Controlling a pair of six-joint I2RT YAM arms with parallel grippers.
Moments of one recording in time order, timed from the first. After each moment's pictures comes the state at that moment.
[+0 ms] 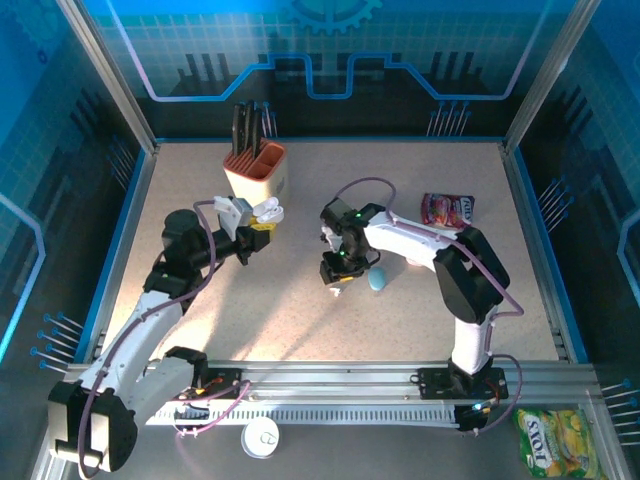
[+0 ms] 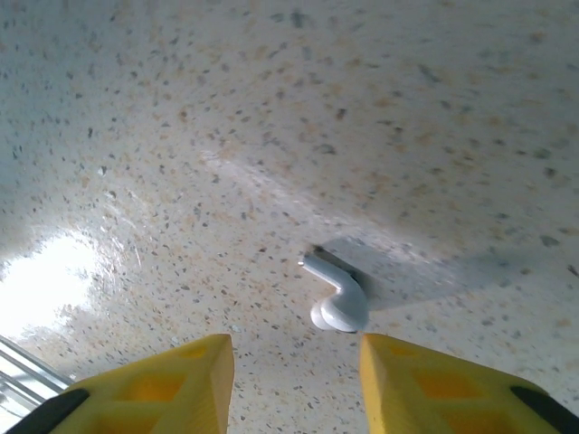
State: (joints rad) left arm -0.16 0.92 0.61 0.10 0.71 0.04; right arm 0.70 1.87 1.34 -0.90 -0.29 0.41
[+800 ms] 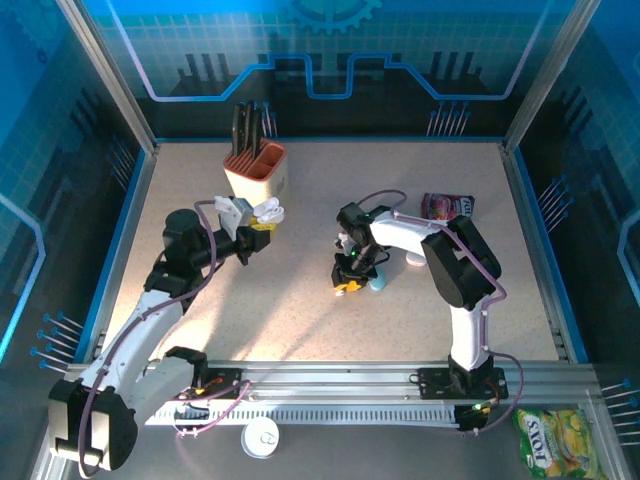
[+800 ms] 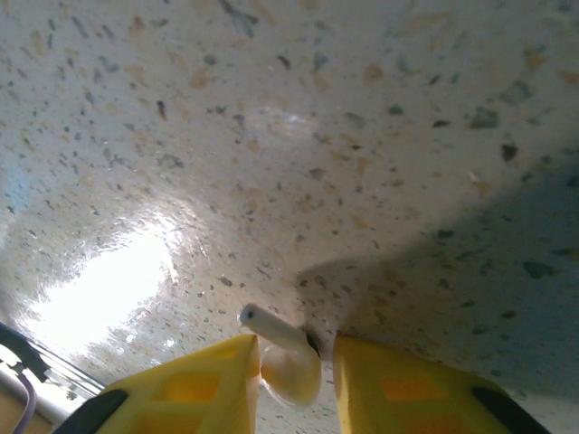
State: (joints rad) left arm -0.16 0.93 0.61 0.10 0.71 0.04; right arm 0.60 1.99 1.29 -0.86 -0.48 0.49
